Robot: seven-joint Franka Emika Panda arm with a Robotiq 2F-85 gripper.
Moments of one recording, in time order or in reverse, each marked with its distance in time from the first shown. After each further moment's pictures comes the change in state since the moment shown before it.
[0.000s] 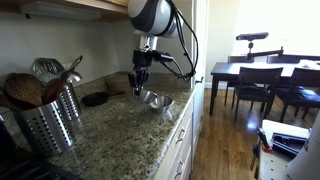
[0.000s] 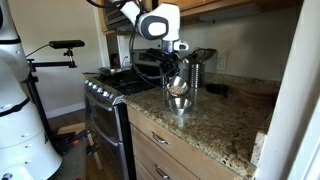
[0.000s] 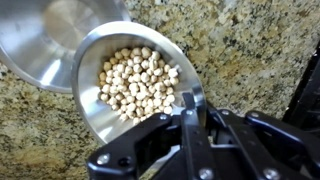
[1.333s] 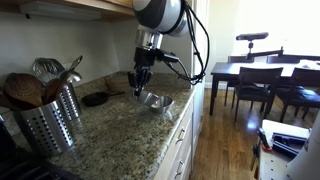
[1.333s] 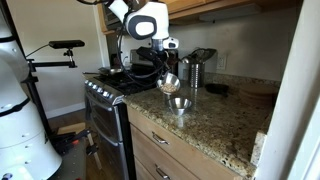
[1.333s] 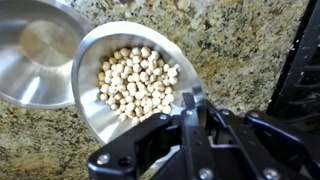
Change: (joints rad) arm 0.012 -0.114 0.044 -0.138 0.060 0.092 0.070
